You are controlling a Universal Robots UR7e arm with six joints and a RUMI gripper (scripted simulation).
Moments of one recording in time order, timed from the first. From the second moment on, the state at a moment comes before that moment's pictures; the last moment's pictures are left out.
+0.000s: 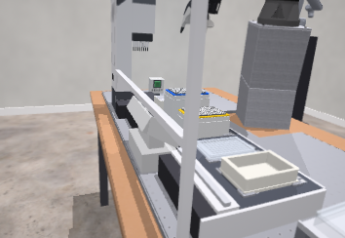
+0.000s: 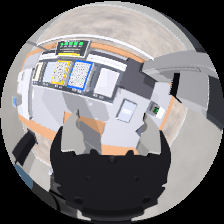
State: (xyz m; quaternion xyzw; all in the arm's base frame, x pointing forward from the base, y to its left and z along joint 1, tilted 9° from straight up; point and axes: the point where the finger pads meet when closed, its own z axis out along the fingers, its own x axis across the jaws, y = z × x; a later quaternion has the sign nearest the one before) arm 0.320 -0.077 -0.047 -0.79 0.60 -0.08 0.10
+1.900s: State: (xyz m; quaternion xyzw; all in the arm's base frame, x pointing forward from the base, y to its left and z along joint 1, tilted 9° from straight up) arm 0.320 -0.077 -0.047 -0.79 0.60 -0.08 0.10
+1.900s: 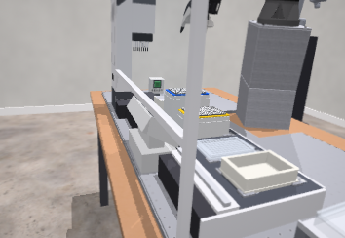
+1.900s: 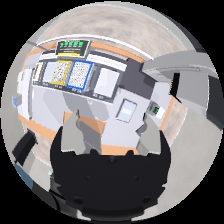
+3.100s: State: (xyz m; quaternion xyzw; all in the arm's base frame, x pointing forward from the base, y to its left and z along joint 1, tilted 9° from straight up) arm 0.320 -0.077 -0.047 -0.79 0.60 -0.08 0.10
